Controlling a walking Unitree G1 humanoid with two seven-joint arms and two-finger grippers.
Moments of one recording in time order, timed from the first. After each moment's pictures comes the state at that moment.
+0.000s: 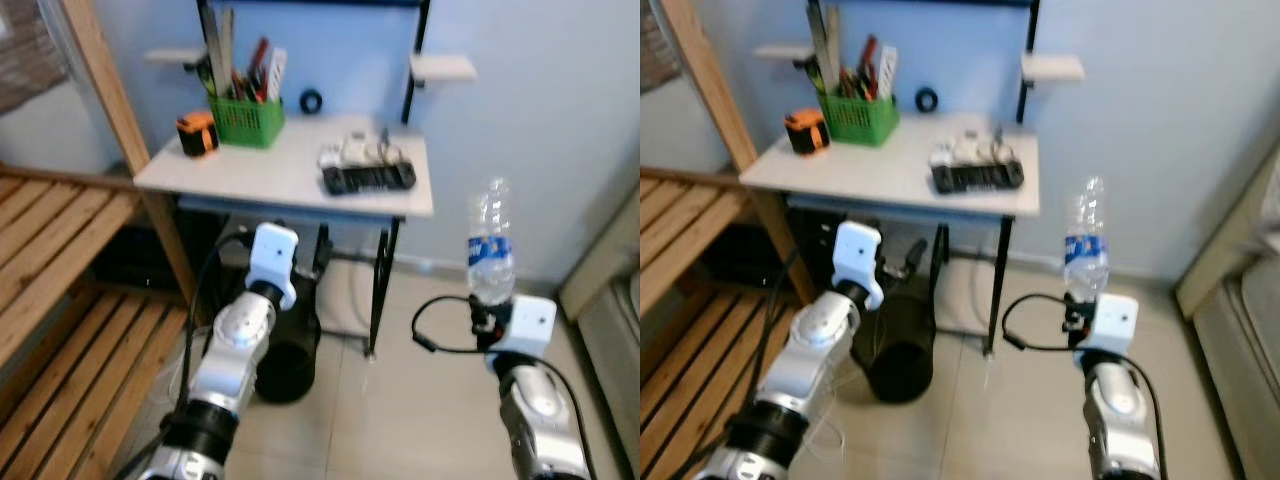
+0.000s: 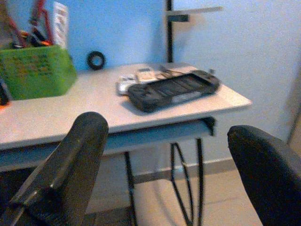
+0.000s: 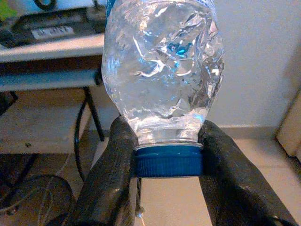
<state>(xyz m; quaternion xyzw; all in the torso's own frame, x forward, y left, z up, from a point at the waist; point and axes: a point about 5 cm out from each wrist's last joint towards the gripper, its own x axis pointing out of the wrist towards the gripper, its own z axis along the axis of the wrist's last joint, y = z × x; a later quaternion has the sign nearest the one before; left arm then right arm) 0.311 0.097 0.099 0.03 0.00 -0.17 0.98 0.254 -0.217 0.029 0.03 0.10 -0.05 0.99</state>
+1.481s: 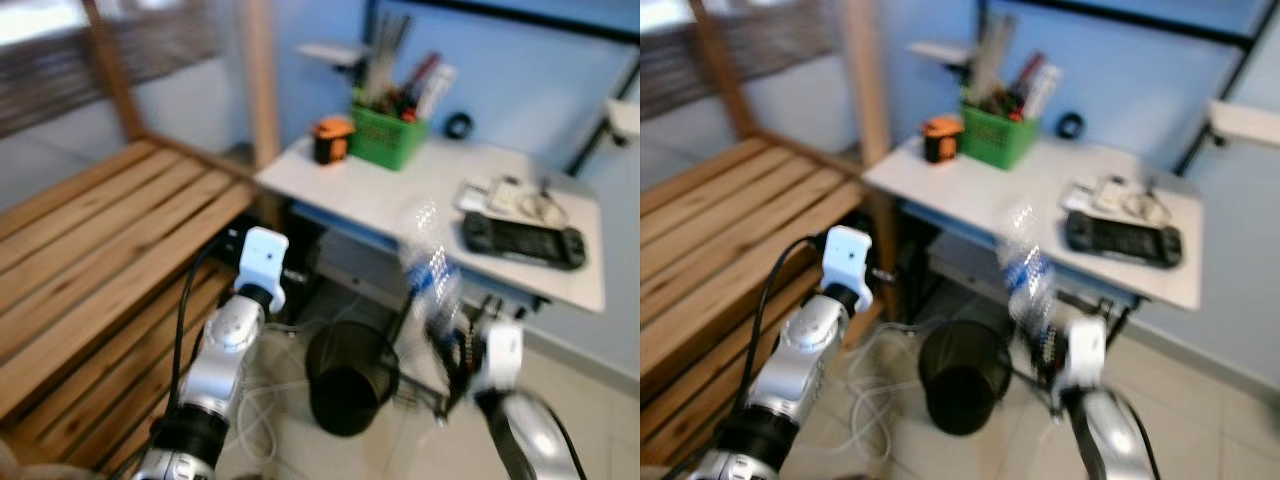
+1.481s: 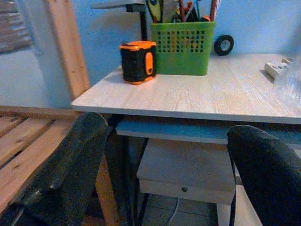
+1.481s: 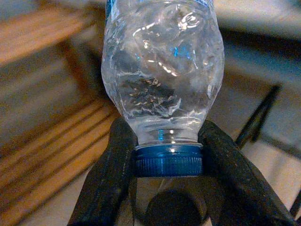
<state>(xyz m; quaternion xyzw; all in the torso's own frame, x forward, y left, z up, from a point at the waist) 0.308 0.103 0.091 0.04 0.00 -0.17 0.99 0.209 -0.196 0.009 0.05 0.16 0.16 0.97</state>
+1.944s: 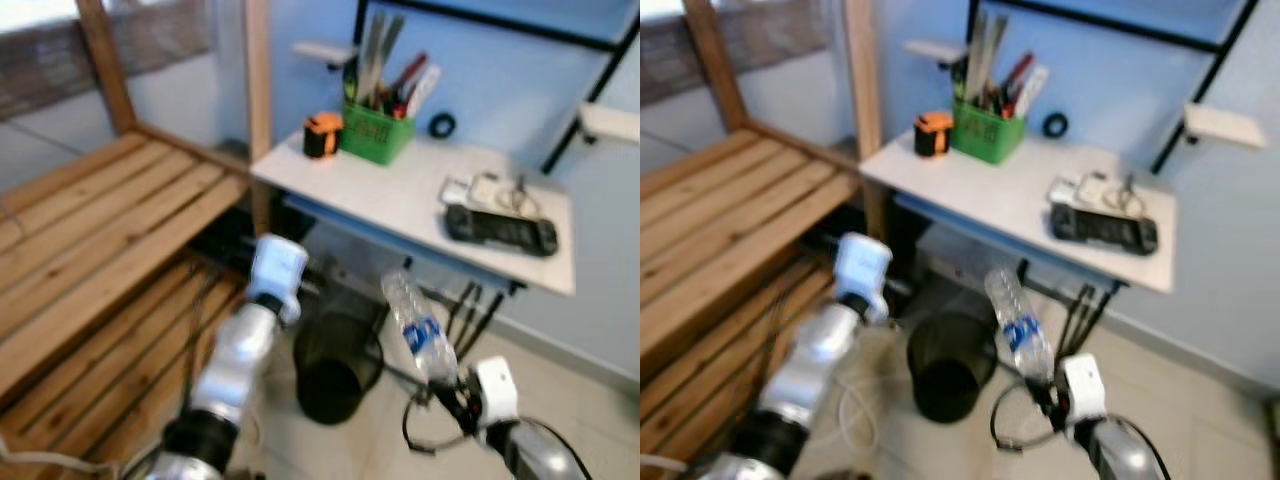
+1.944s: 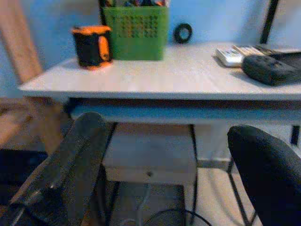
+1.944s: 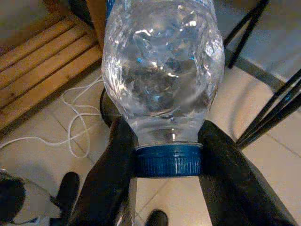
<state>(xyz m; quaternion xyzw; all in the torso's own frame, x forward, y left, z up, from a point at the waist) 0.301 0.083 0.076 0.05 0.03 -0.20 0.98 0.202 -0.217 -0.038 -0.01 0.29 0.17 0.94</state>
